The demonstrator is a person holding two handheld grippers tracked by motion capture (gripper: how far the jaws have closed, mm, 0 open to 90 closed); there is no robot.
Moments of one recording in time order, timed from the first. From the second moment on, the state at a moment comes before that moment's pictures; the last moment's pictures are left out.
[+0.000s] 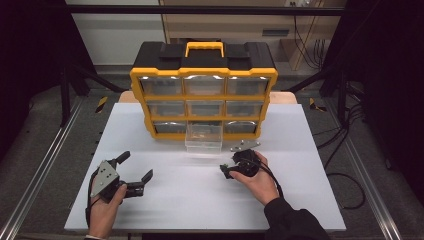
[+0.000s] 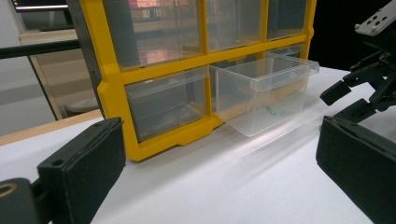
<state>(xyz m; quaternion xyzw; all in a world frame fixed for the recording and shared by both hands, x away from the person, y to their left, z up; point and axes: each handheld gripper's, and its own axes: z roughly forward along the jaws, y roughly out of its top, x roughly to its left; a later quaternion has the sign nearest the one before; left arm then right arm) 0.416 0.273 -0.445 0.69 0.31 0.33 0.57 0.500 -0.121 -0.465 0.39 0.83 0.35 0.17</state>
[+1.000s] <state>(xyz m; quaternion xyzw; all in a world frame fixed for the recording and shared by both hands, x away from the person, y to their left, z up) 0.416 0.272 -0.445 0.69 0.31 0.32 0.57 0.501 -0.112 -0.474 0.40 0.83 0.36 0.15</state>
